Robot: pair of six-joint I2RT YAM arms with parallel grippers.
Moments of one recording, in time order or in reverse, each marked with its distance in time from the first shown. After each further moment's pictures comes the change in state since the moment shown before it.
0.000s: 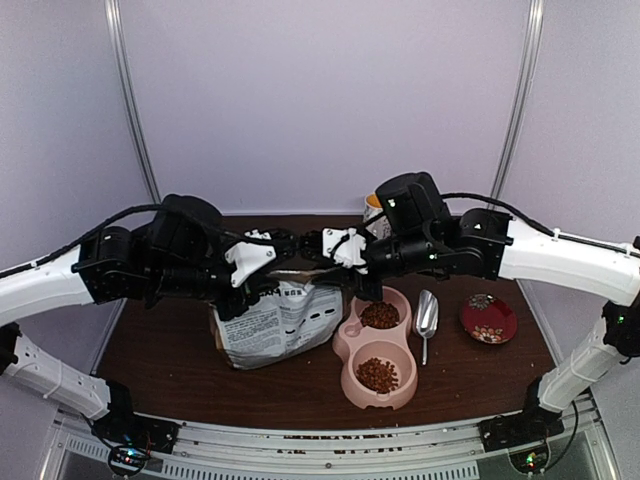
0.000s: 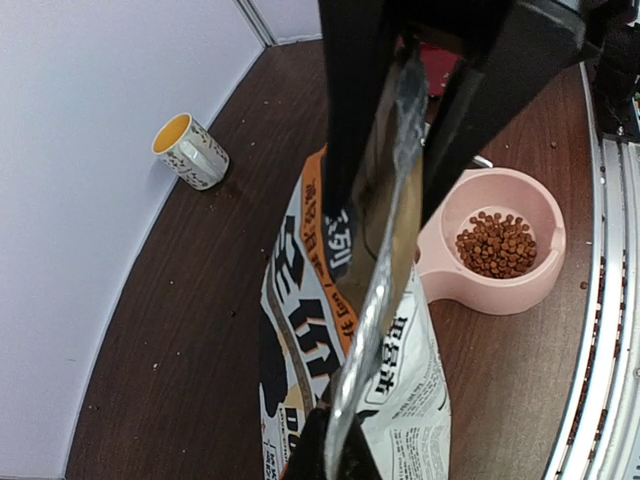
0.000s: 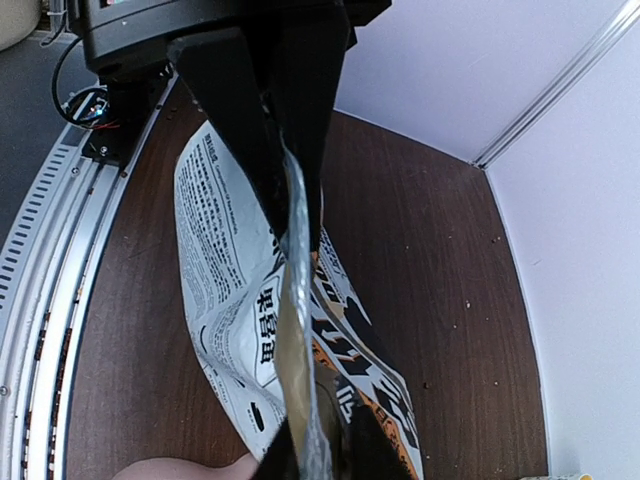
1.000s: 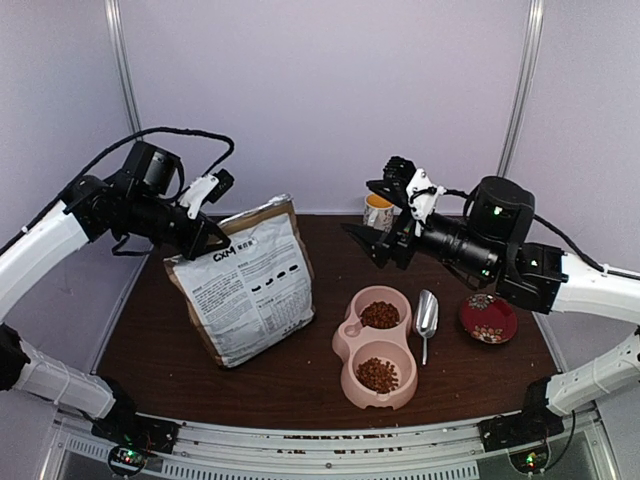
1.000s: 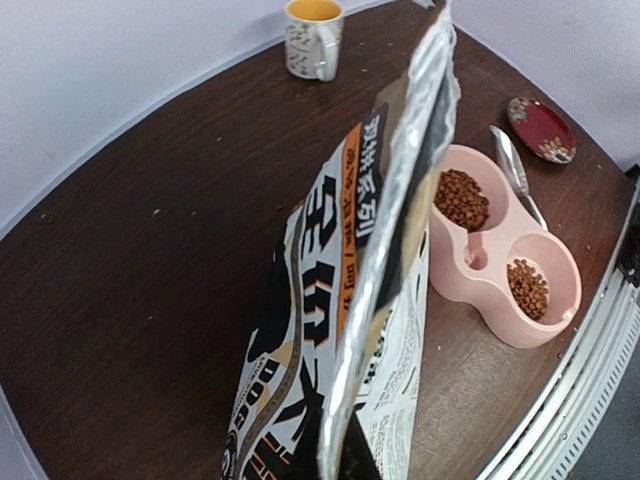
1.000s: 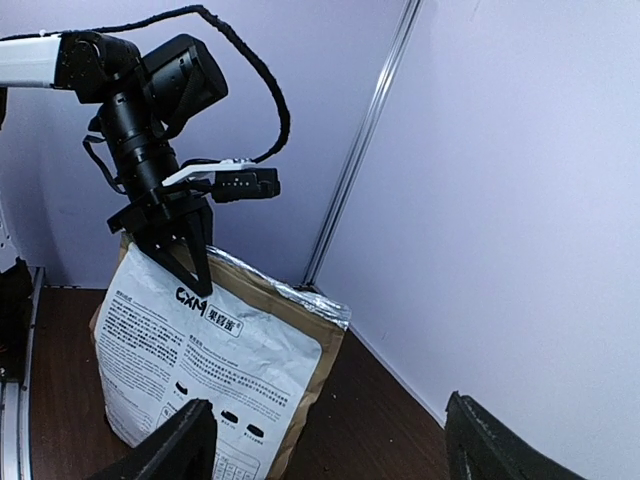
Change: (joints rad) left arm 0.488 0.054 0.211 -0.286 0.331 -0.291; right arm -0.002 -0.326 -0.345 0.624 0.278 0.289
